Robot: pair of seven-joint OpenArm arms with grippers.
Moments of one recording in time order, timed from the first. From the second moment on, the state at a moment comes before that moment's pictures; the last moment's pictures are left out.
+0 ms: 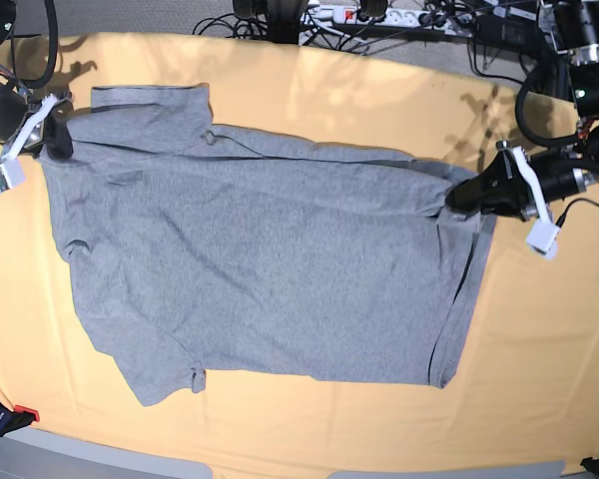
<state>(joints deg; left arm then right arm) 4.1 -31.2 -19.9 94.4 -85.2 -43.9 78.1 -22.0 23.4 38.8 109.4 52.5 41.7 -71.4</state>
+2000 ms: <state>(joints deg) -4.5 -31.5 -22.8 94.5 -66.3 -42.8 73.4 -23.0 17.5 46.3 109.4 73.7 41.7 -83.1</state>
